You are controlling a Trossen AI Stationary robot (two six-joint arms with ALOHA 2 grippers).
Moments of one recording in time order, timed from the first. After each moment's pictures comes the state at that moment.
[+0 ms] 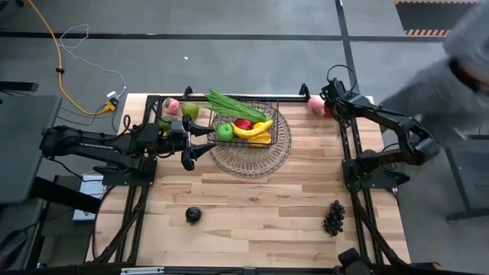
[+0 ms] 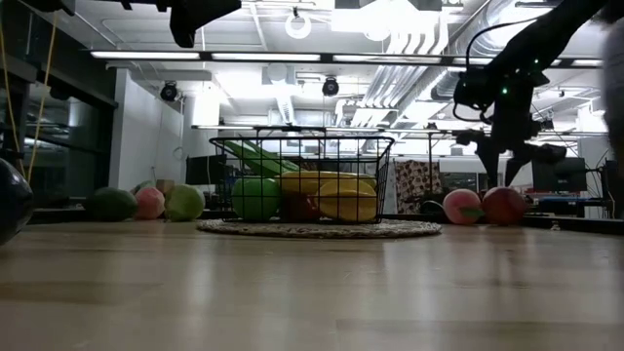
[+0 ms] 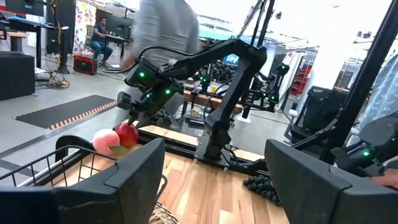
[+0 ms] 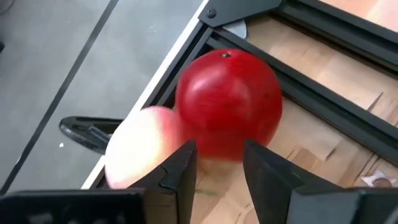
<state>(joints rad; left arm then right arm) 0.11 0.83 0.54 0.36 -0.17 -0.21 -1.01 1.28 0.75 -0.58 0.39 1.45</state>
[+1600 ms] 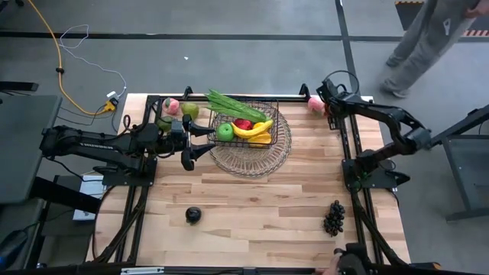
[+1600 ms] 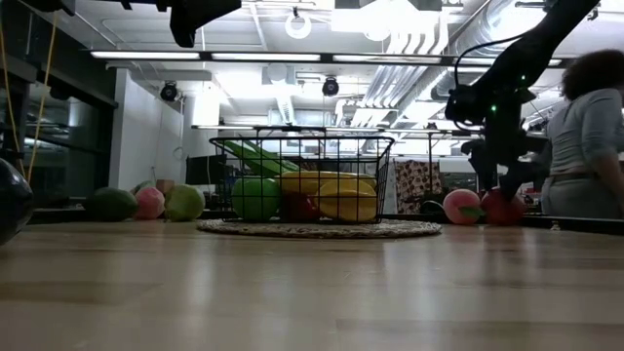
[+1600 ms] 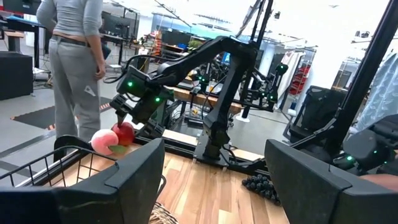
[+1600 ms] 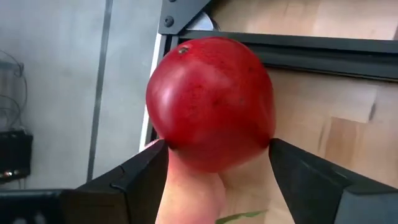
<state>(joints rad) 0.11 0.83 0.54 0.36 -0.17 -0.21 -1.02 1.42 0.75 -0.52 0.44 1.91</state>
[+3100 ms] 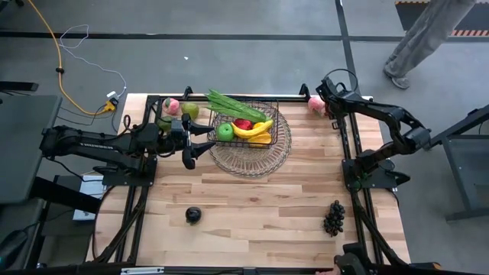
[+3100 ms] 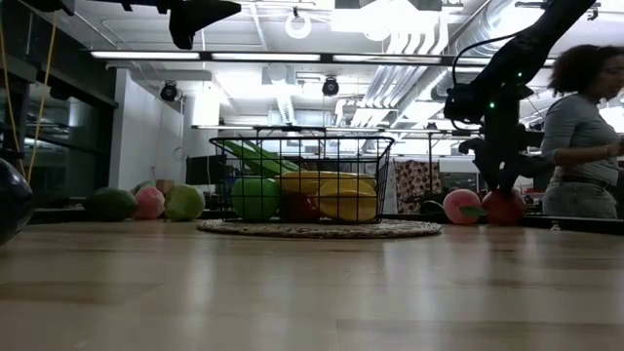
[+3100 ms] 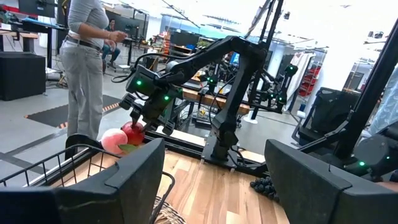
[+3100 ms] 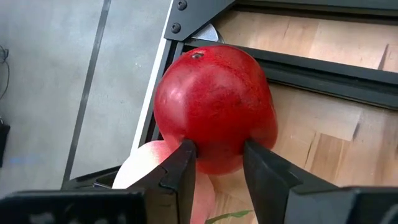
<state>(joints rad) 0.11 0.83 0.54 0.36 -0.20 -0.21 -1.03 1.45 0.77 -0.59 0.47 1.81</state>
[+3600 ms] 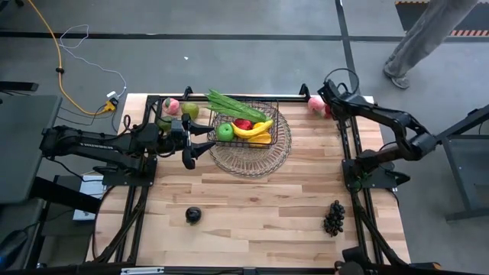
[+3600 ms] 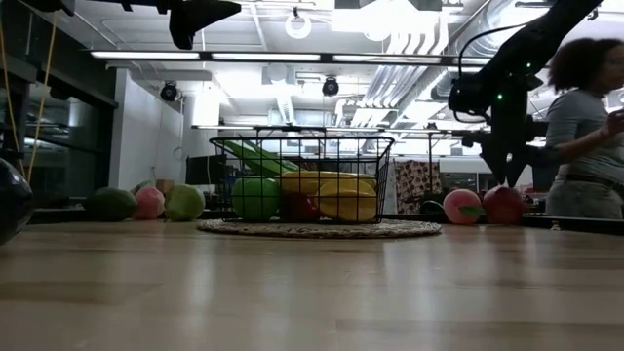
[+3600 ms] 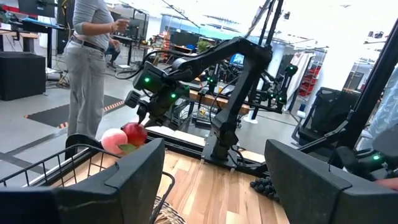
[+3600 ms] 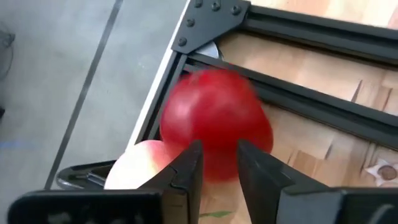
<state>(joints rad) 0.11 0.83 0.54 0.36 -0.20 -0.21 -0.98 1.33 0.77 -0.62 0.51 1.71</state>
